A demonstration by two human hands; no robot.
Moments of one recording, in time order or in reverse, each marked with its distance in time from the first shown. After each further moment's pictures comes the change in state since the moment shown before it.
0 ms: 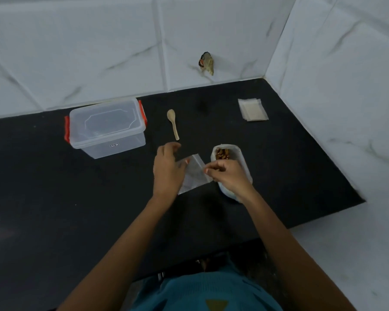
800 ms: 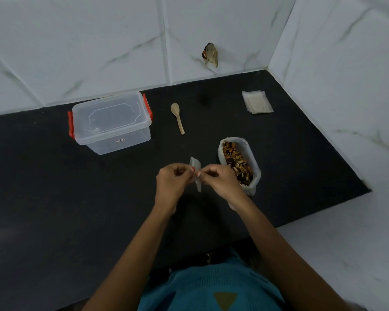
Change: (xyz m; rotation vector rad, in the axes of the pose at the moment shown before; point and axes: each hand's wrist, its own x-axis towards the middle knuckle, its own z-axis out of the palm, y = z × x) left_hand -0.027 -0.022 -0.013 -0.526 -0.178 -0.338; right_hand -0.011 0.005 0.050 0.043 0.016 -0.010
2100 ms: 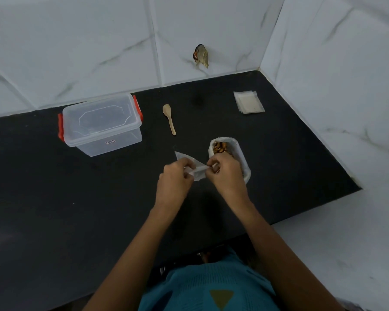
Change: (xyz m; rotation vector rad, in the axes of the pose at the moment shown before) left_hand -0.008 0.016 0.023 0.703 -0.025 0.278; right_hand -0.006 -0.003 -0.027 -0.419 0.323 -0.197
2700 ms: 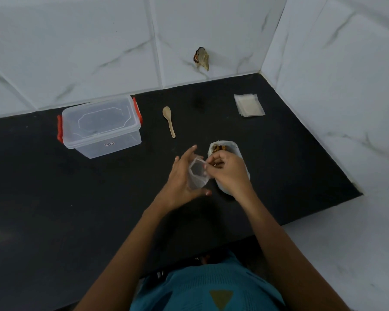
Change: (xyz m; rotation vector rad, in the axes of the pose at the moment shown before) left_hand 0.015 -0.021 0.014 -0.249 -0.213 0.329; right_hand 0.014 -0.006 -0.017 0.305 -0.127 0.115
